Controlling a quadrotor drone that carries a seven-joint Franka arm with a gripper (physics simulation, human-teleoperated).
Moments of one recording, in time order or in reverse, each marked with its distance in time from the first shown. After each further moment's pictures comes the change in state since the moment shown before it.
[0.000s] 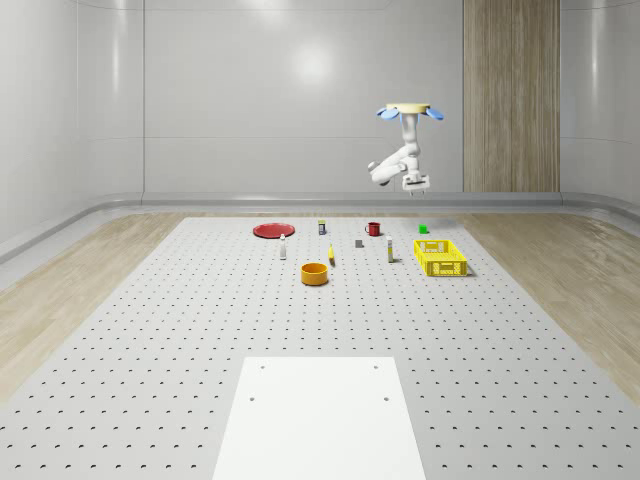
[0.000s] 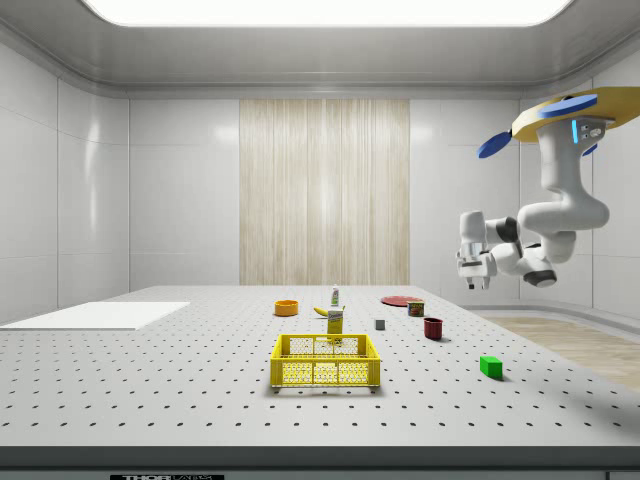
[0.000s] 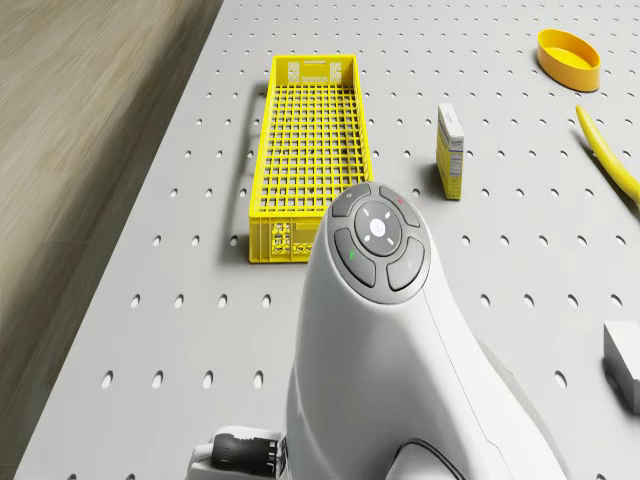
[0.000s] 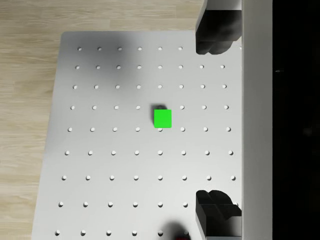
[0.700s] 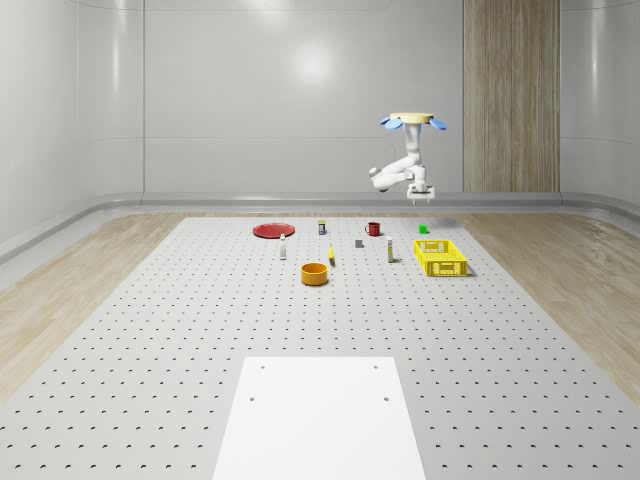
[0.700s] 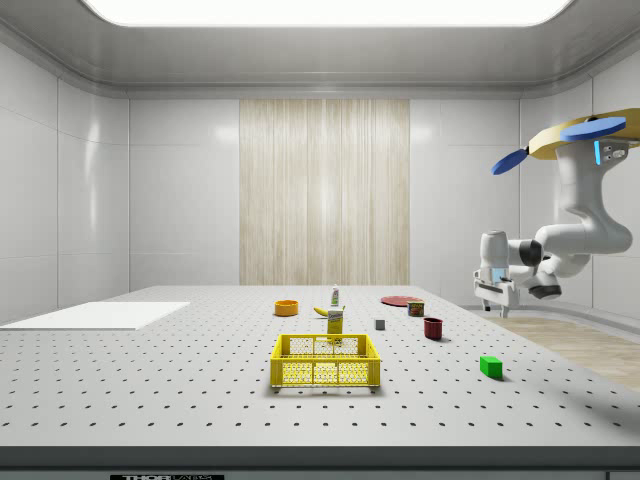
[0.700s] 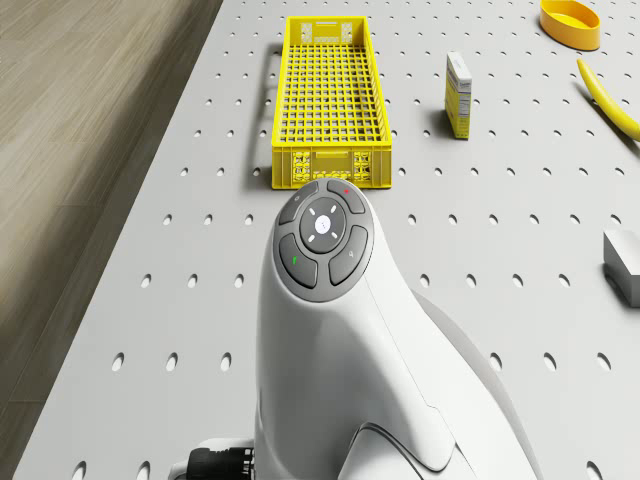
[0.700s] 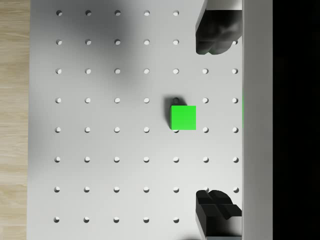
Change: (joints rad) arm -0.115 -0.092 0.063 -0.005 -0.006 0.010 0.082
